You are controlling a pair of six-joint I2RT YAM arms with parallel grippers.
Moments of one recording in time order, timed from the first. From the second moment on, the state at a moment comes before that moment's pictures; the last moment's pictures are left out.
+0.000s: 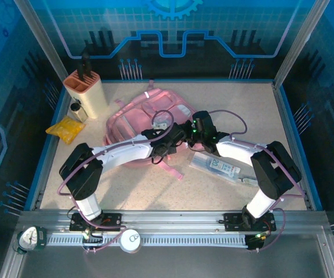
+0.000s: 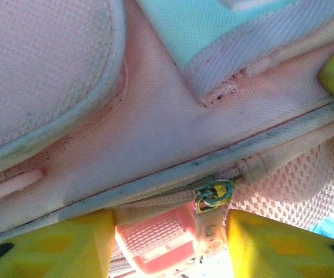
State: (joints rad) left arm -0.82 1.74 1.25 -0.68 -0.38 -0.98; right arm 0.55 1.65 0.91 0.16 -0.27 1.31
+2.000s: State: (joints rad) left arm -0.80 1.74 1.32 -0.79 -0.37 -0.87; right arm 0.53 1.66 0.90 0.20 -0.30 1.32
